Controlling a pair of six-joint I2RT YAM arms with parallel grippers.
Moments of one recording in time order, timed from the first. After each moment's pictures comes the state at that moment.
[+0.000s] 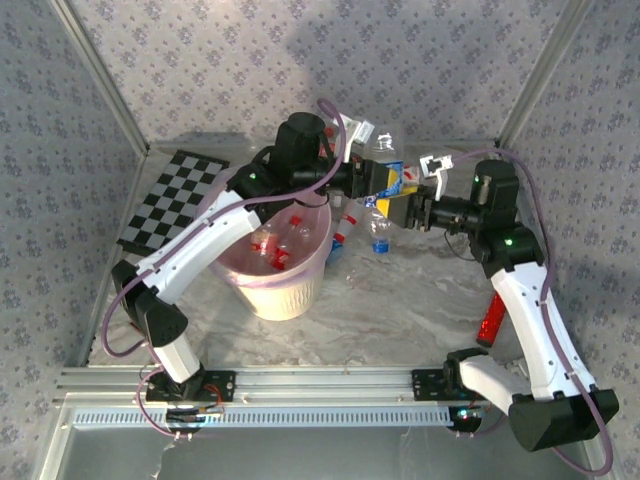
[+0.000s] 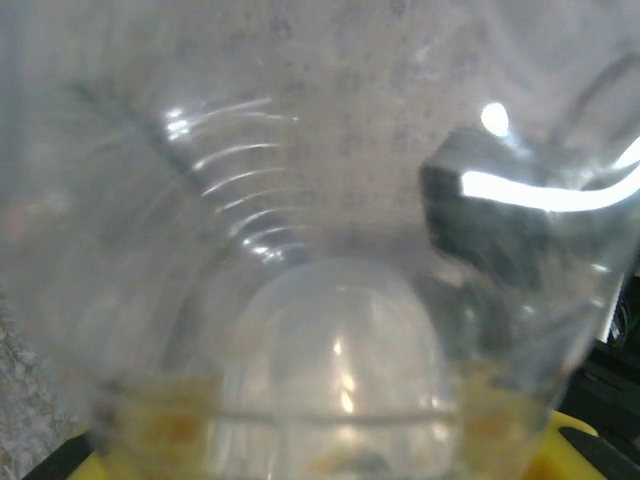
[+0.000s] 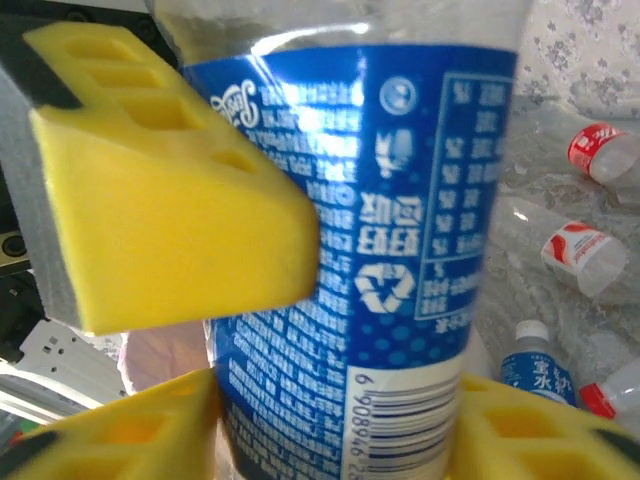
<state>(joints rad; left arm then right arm) -0.83 1.70 1.89 -0.44 0.50 -0.49 0.18 1.03 1.18 -0.47 -0.91 0.28</state>
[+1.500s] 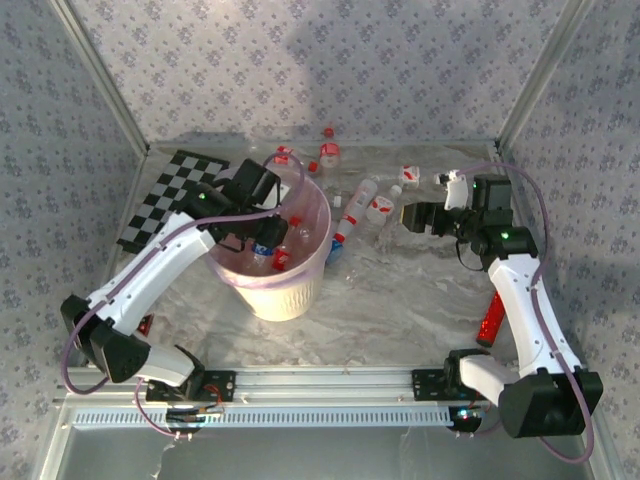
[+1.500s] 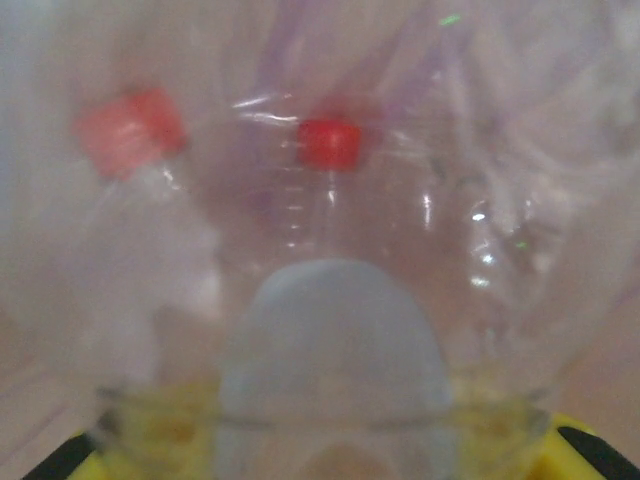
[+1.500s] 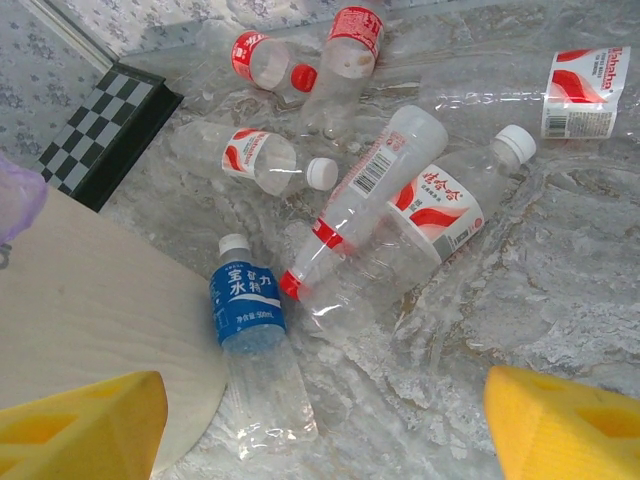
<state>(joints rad) -0.68 1.42 1.50 -1.12 -0.07 -0.16 0.04 1.08 1.05 -0.64 -0.49 0.12</state>
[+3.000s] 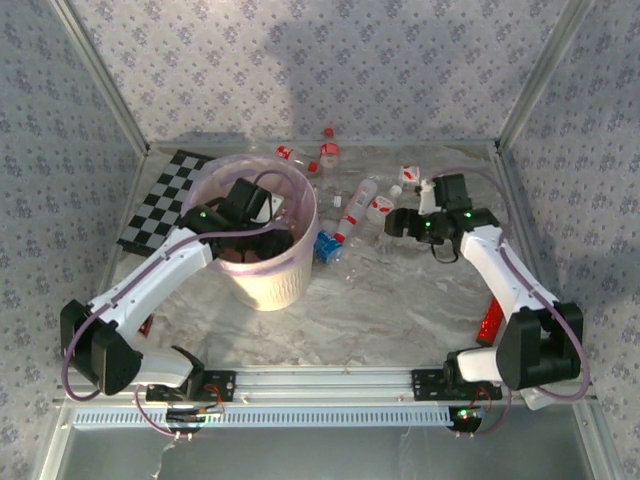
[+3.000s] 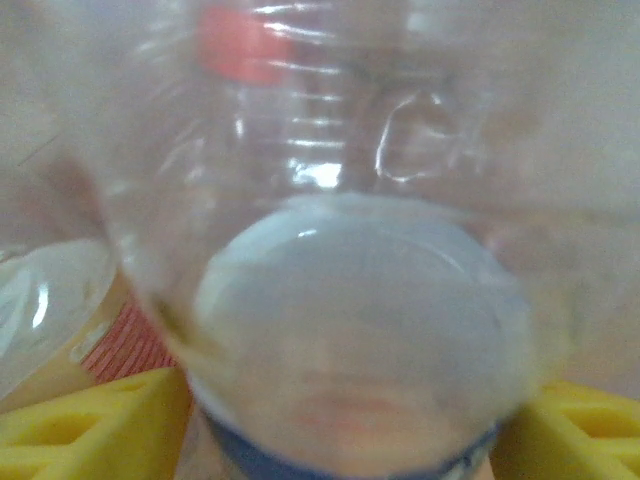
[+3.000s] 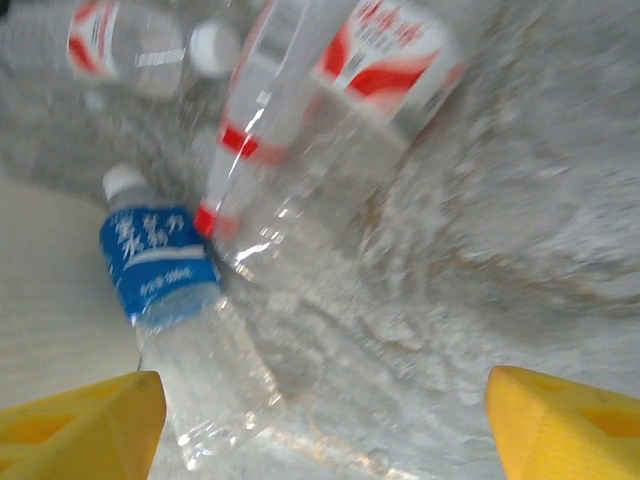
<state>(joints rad) -0.61 1.34 1.25 -0.92 0.01 -0.19 0.21 1.36 1.05 -0.66 -0.31 0.27</state>
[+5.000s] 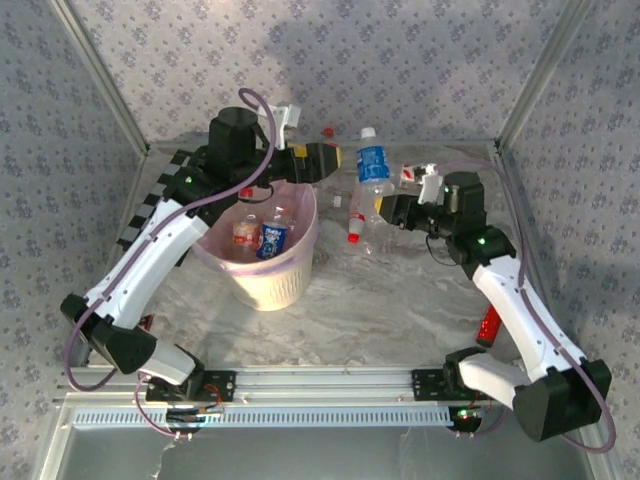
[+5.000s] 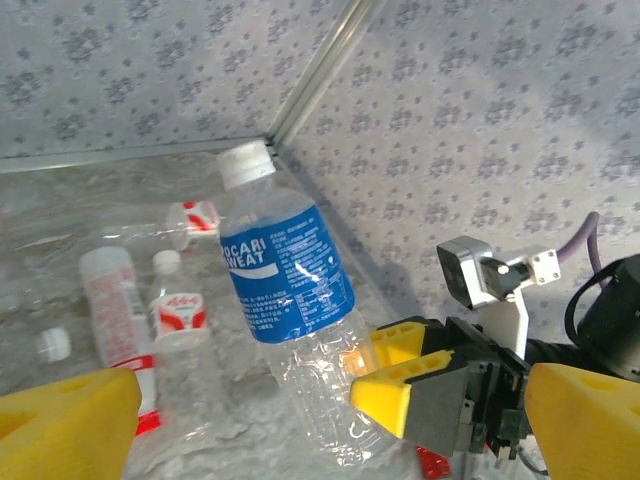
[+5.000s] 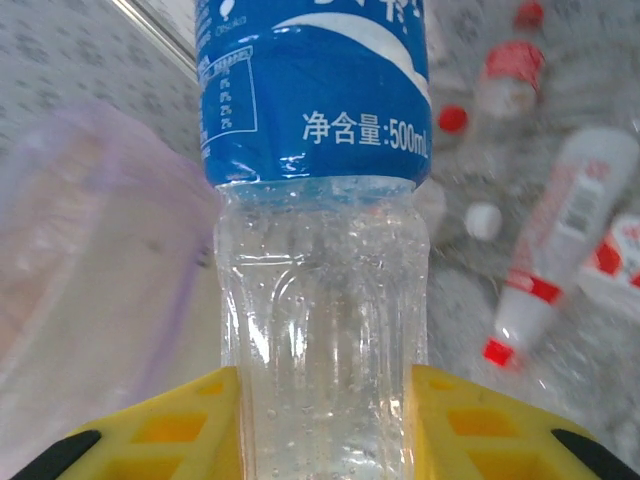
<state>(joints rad) -0.64 1.48 1.73 -0.54 0.36 -0.52 0.27 1.07 1.01 -0.34 -0.49 0.44</state>
